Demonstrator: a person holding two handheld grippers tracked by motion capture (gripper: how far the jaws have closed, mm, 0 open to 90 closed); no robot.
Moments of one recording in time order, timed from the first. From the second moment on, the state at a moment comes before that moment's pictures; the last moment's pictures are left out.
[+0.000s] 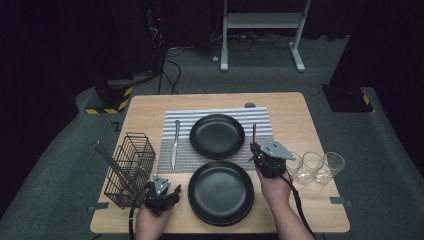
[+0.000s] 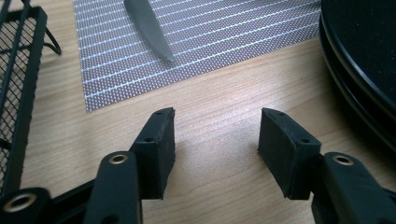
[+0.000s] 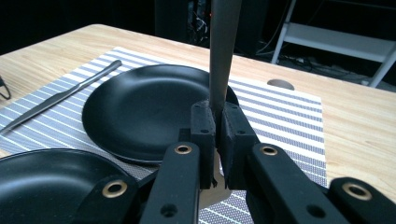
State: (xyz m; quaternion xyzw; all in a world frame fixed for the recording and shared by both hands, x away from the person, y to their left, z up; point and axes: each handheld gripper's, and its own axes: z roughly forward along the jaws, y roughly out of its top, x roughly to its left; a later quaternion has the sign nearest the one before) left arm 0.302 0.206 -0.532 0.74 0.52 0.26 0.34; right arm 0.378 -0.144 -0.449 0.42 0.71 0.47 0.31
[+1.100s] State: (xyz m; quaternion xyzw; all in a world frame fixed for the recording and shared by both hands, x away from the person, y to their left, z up) left arm 0.304 0.205 -0.532 0.76 0.50 0.24 0.35; right arm 0.398 -0.147 -0.470 0.45 0.72 0.43 0.29
